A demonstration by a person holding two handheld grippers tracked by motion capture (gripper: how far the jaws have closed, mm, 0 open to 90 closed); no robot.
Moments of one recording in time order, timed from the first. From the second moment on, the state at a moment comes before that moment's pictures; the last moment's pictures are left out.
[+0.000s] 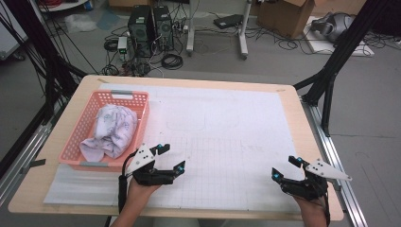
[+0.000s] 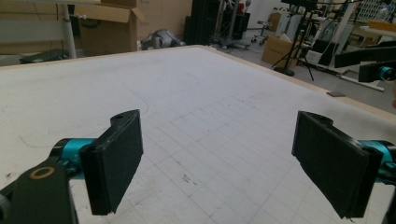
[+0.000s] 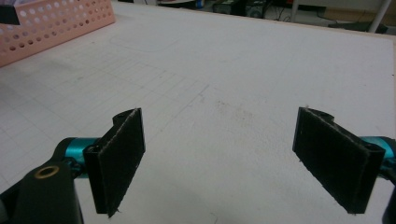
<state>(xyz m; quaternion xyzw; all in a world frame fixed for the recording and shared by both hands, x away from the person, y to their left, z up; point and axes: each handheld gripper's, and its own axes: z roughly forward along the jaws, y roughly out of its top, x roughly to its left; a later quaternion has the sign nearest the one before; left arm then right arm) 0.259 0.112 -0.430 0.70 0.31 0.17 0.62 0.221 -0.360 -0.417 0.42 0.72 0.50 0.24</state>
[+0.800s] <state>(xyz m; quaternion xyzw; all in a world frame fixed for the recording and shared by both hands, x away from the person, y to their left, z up) 0.257 0.109 -0.427 0.71 0.30 0.16 0.62 0.226 -0.364 -0.424 0.44 0.72 0.50 0.21</state>
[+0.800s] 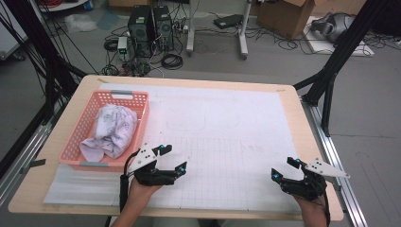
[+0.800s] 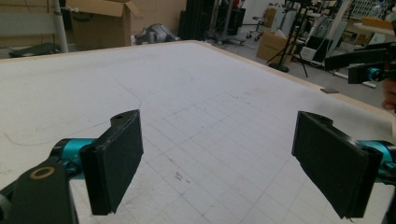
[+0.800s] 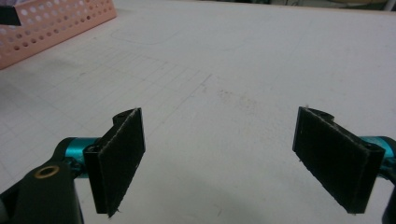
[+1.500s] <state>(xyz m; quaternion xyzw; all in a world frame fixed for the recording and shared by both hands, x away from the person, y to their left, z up) 0.261 0.129 -0.369 0.70 0.28 0.19 0.63 0.222 -0.361 -0.416 0.42 0.72 0.50 0.23</state>
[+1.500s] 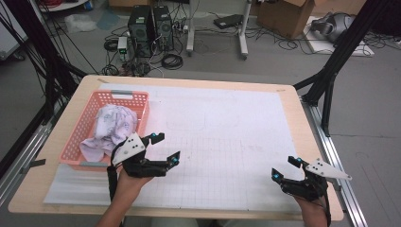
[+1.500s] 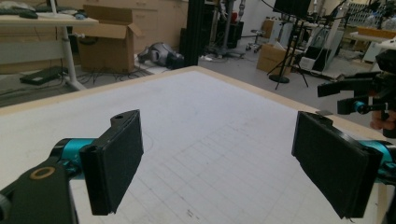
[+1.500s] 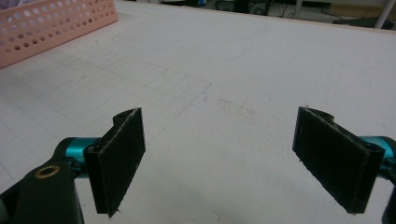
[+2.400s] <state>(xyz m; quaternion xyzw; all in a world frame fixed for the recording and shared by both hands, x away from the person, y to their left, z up) 0.327 0.231 -0.343 0.70 0.40 0.26 0.53 0.222 -0.360 -0.418 0.43 0.72 0.49 0.23</state>
